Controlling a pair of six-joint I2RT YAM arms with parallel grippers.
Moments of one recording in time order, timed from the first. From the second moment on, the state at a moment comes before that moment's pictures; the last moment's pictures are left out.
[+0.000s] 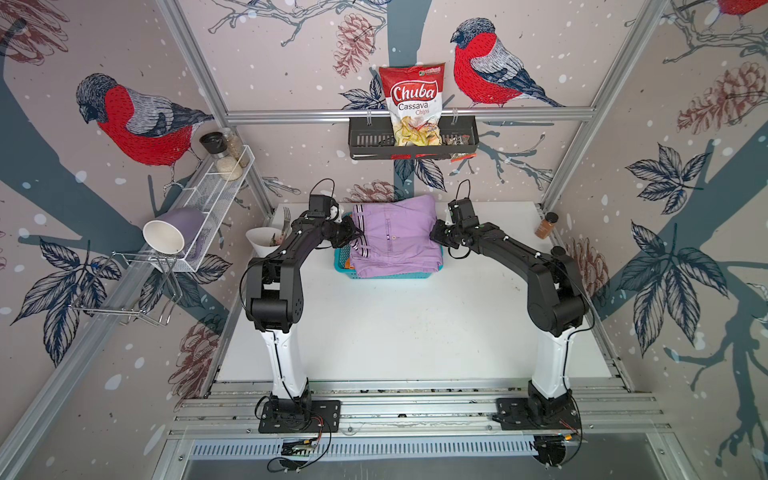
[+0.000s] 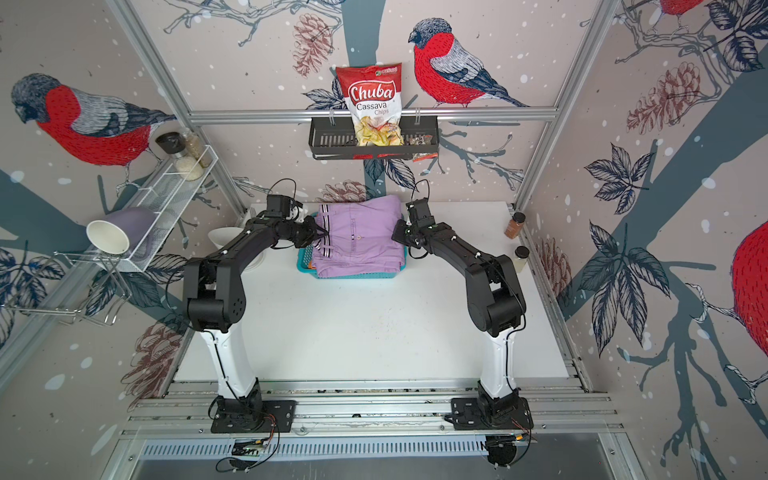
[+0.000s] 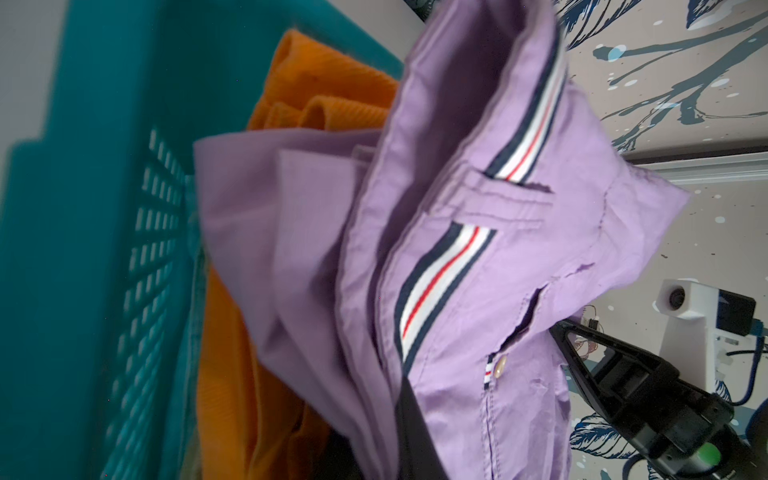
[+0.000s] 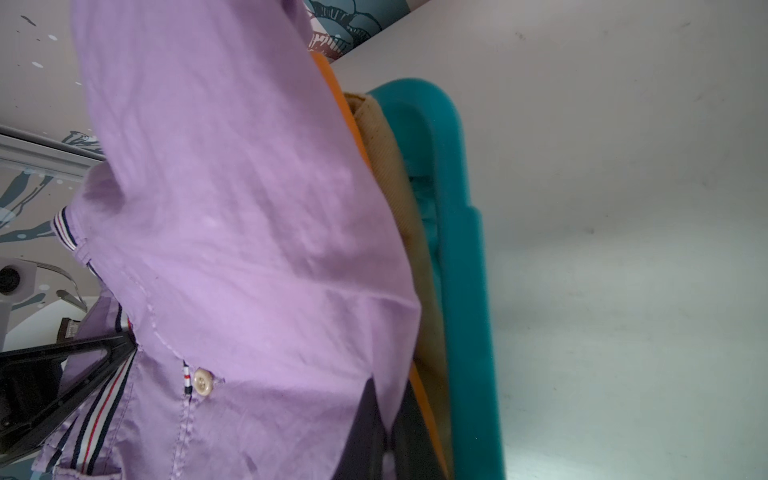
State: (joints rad) left arm -0.07 2.01 1.60 -0.47 0.60 -0.55; right arm 0.45 2.00 1.56 -0.30 -0.17 0.64
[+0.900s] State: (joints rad) left arm -0.16 0.64 0.25 0.17 -0.54 -0.50; right arm 0.27 0.98 0.15 0.72 0.23 0.19
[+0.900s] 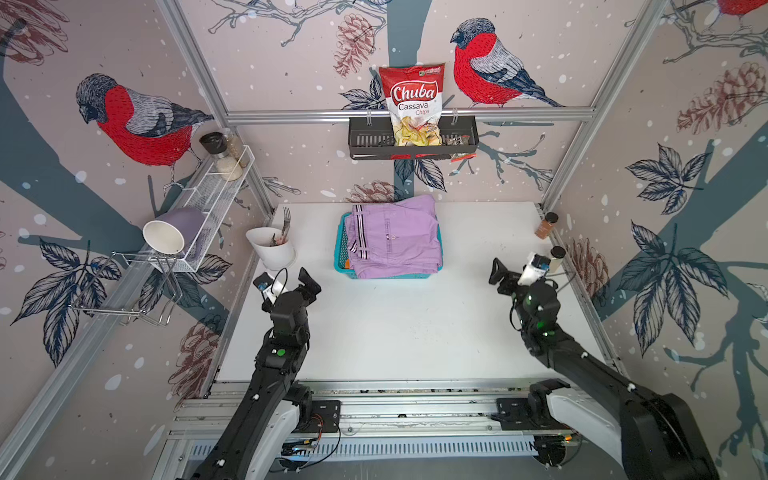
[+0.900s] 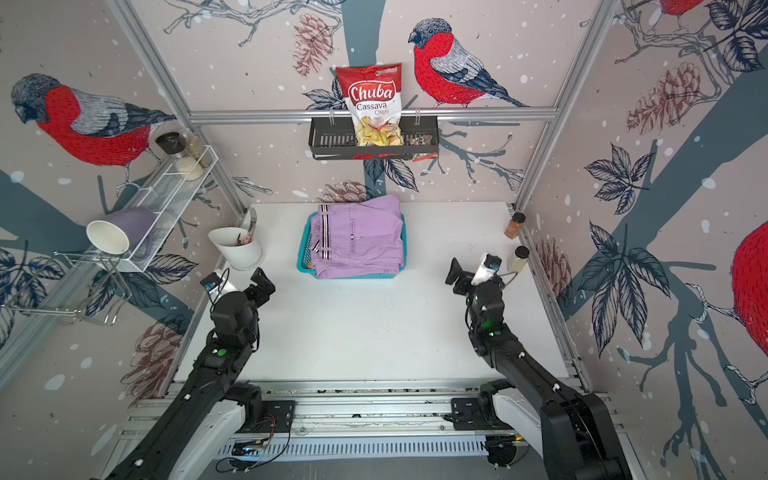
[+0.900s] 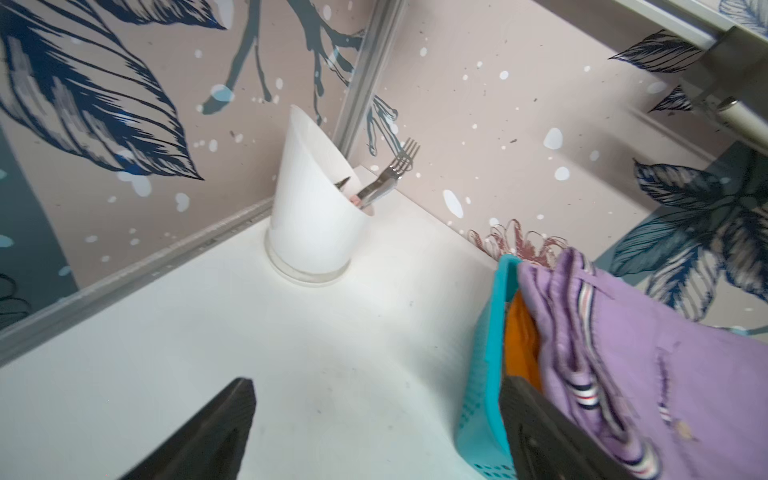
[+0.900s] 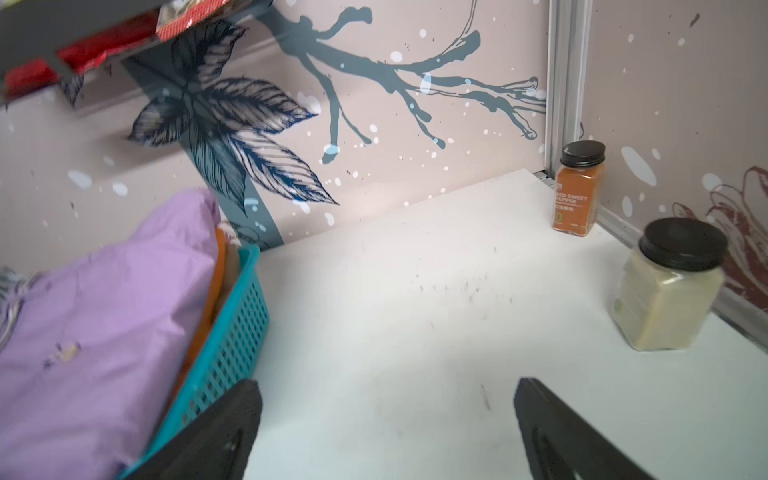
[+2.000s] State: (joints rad) left arm -0.02 1.52 0.23 1.09 -0.24 -0.08; right arm 0.04 1.51 0.21 1.14 0.19 0.07
